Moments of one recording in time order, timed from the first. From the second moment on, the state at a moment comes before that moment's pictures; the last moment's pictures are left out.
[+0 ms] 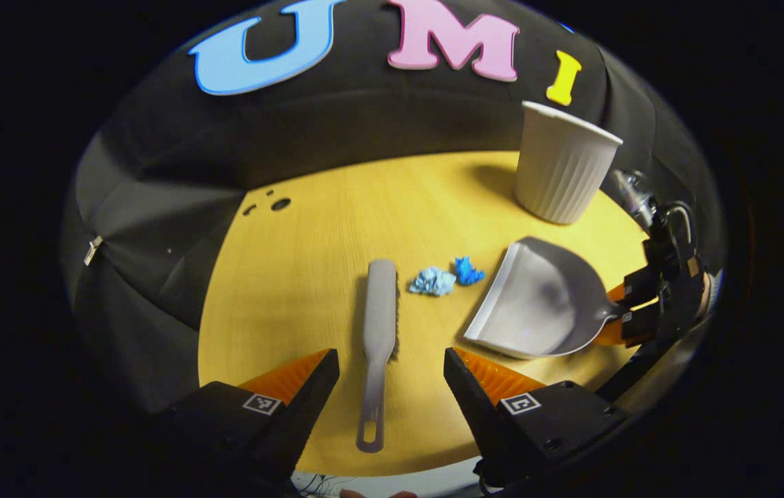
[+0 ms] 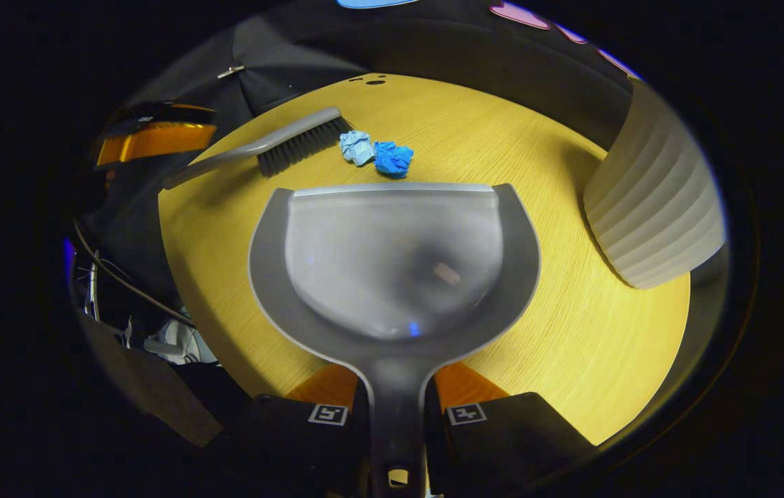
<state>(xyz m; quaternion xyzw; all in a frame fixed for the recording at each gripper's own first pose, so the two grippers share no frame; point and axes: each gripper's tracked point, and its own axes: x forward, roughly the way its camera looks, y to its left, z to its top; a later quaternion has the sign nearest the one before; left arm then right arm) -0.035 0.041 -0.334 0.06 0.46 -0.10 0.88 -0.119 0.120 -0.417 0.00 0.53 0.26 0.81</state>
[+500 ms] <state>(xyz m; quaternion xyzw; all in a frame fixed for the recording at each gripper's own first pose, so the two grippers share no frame) -0.028 0.050 -0.411 0.06 0.56 -0.09 0.82 -0.116 0.103 -0.418 0.00 0.52 0.26 0.81</state>
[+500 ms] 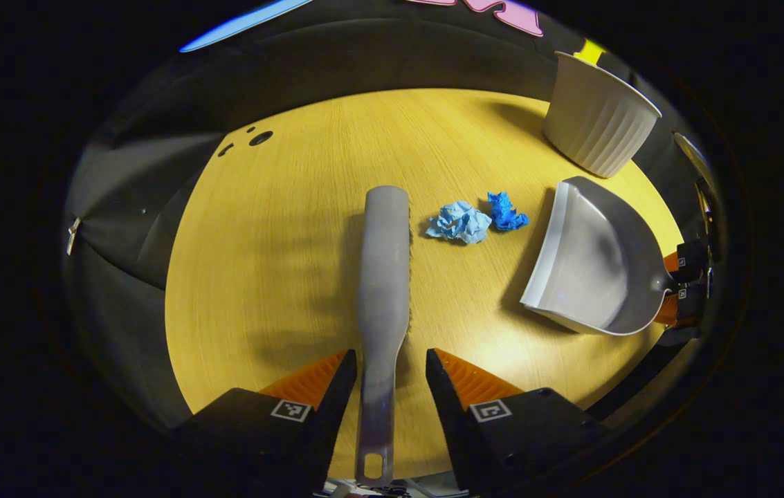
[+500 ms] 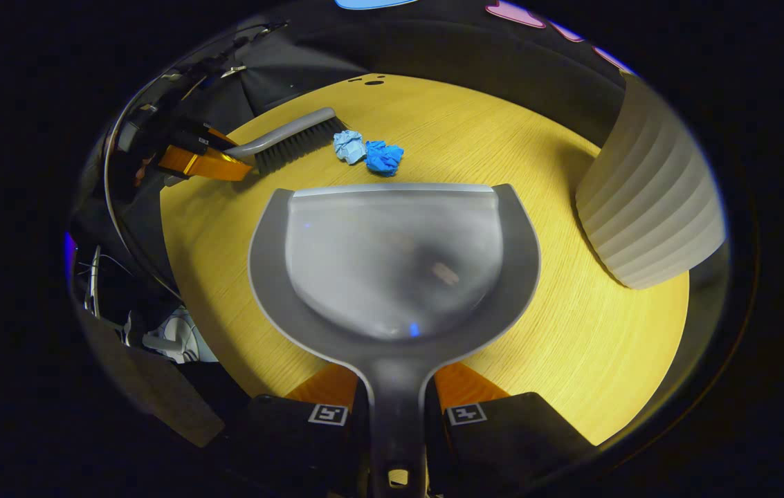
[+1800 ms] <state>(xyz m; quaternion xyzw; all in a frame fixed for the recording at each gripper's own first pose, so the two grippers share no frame) 0.030 -0.006 -0.427 0.17 0.56 -0.21 0.79 -0.111 0.108 -0.425 -0.05 0.53 0.31 0.79</state>
